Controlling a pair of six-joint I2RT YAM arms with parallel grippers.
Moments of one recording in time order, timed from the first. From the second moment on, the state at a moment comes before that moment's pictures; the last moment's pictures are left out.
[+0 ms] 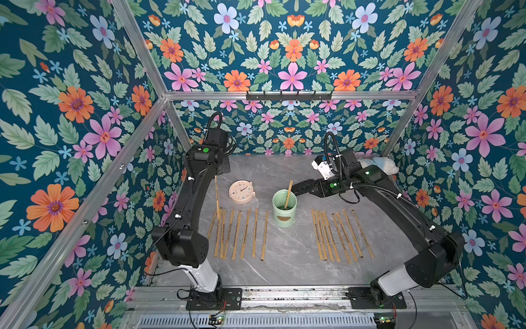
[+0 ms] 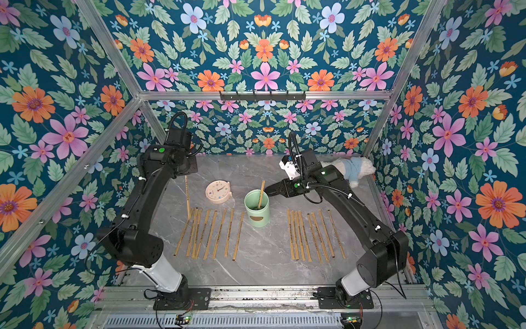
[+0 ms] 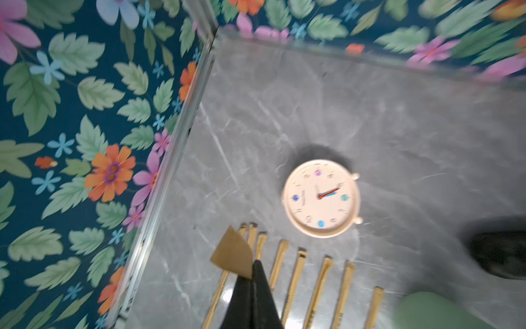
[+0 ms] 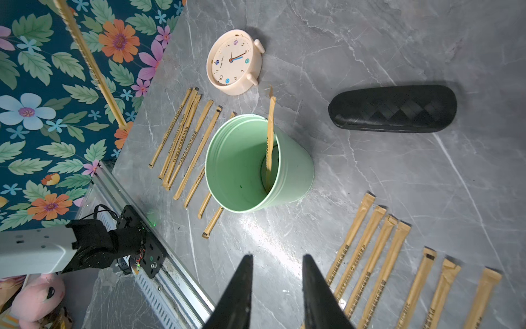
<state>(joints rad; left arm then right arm) -0.18 1.74 1.91 -1.25 -0.40 -0.29 0.46 1.53 1.55 -0.94 -0.39 0.15</state>
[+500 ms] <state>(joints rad) 0.00 1.84 1.66 -1.27 -0.54 -0.26 0.50 1.57 1.58 -0.94 -0.43 0.14</state>
